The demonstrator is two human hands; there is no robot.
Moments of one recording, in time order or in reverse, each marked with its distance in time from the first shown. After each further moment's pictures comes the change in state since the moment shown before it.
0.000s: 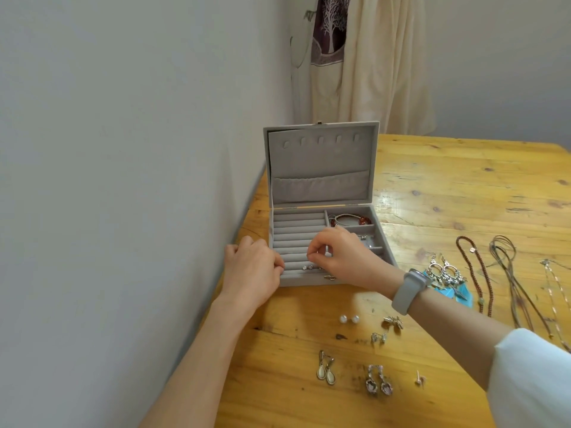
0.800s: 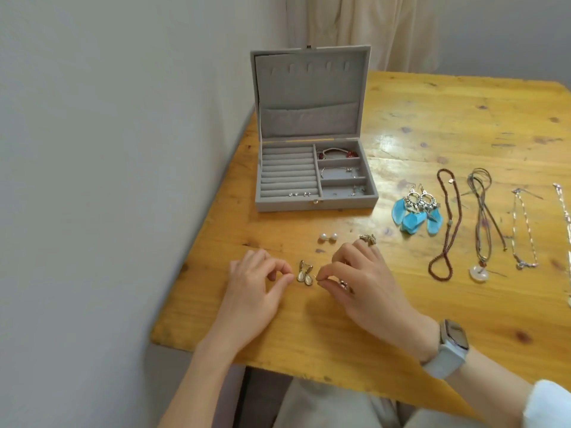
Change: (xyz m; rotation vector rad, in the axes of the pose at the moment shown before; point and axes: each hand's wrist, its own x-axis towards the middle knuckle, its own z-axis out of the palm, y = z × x) left_hand -0.137 0.026 0.040 -0.579 0.092 0.084; right_hand -0.158 -0.011 0.042 -0.152 0.290 -0.204
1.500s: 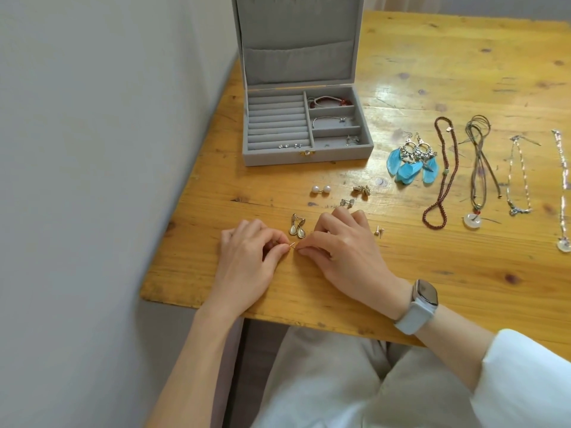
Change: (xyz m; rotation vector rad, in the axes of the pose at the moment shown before) left_hand -0.018 -0.002 0.012 0.088 -0.031 -0.020; right_hand -0.013 -0.015 0.021 -0.057 -0.020 0.035
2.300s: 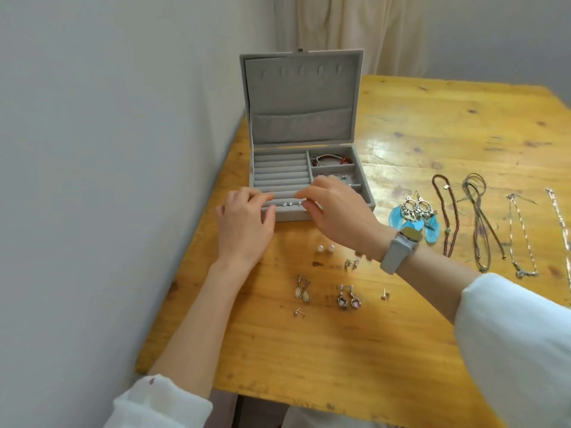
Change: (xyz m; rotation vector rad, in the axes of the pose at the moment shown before) left_hand 0.122 -0.010 -0.017 0.167 0.273 -0.072; right_hand 0.127 0.038 -0.024 -0.013 -0.108 0.062
